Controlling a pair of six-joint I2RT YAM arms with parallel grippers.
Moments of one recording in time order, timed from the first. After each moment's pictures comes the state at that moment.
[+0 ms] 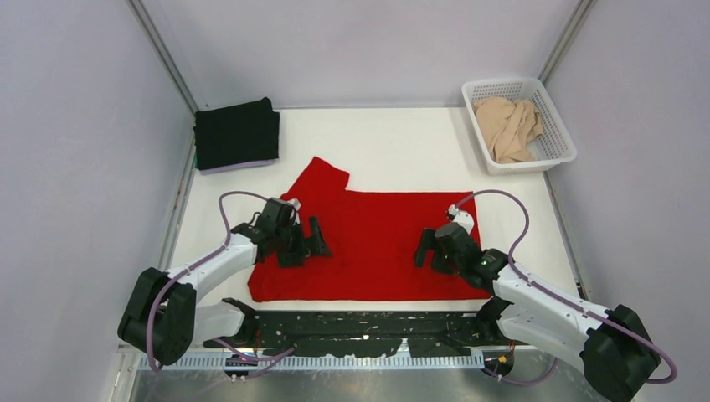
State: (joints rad) left arm -0.44 1.21 0.54 -0.35 0.28 -0.70; right arm 0.66 0.88 0.36 -0.38 0.21 0.78
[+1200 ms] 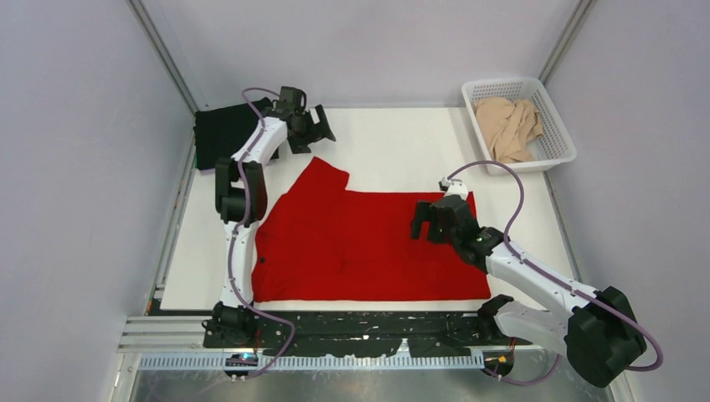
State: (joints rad) left arm -0.20 2.39 2.14 -0.64 0.23 -0.54; right arm 0.56 1.03 0.54 -0.24 0.23 0.52
